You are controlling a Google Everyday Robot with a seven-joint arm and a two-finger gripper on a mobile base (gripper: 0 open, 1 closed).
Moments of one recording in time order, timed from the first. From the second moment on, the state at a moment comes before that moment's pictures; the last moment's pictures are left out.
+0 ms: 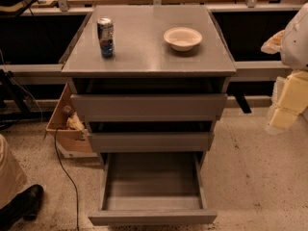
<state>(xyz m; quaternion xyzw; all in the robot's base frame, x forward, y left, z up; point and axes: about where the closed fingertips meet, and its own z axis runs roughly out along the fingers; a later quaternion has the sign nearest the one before) 0.438 -0.217 0.976 -0.60 0.78 -0.03 0.16</state>
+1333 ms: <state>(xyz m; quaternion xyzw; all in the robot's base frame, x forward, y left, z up) 0.555 -0.134 0.917 -0.64 0.73 0.01 0.22</state>
